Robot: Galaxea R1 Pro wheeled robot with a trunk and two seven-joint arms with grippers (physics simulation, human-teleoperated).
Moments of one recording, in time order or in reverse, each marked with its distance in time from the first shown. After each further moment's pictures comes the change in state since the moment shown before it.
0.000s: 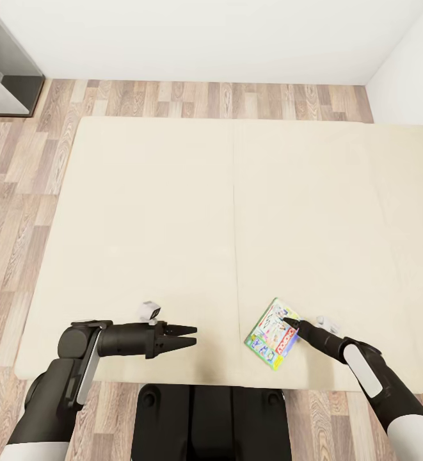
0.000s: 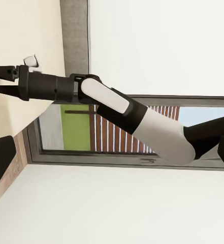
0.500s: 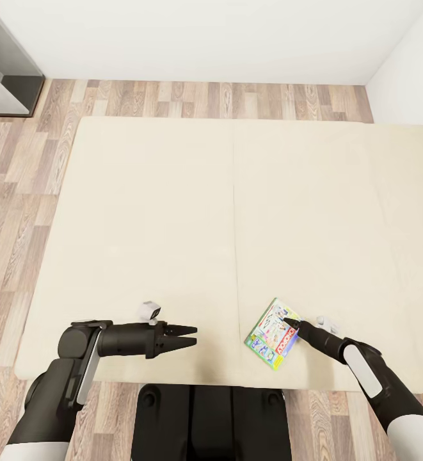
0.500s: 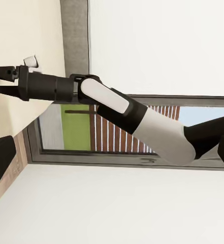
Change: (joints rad) left arm 0.000 0.000 -0.001 0.000 0.000 0.000 0.001; right arm -0.001 0.000 0.001 0.008 0.001 -0.007 -0.003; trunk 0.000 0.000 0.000
